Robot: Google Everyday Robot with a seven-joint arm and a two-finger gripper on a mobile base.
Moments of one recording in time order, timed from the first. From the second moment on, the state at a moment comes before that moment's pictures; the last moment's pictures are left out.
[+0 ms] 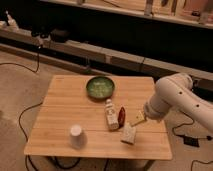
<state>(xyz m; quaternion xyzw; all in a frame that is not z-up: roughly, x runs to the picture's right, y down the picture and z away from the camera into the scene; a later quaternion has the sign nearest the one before) 0.200 0.164 0.674 -0.15 -0.31 -0.70 0.63</state>
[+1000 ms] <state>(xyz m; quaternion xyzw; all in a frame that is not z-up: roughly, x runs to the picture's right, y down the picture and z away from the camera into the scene) 0.225 0.154 0.731 -0.21 -0.26 -0.64 0.69</state>
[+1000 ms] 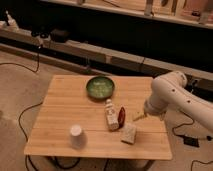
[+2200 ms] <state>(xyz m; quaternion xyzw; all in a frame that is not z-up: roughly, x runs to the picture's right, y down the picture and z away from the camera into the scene) 0.216 0.139 0.774 -0.22 -0.25 -0.61 0.72</state>
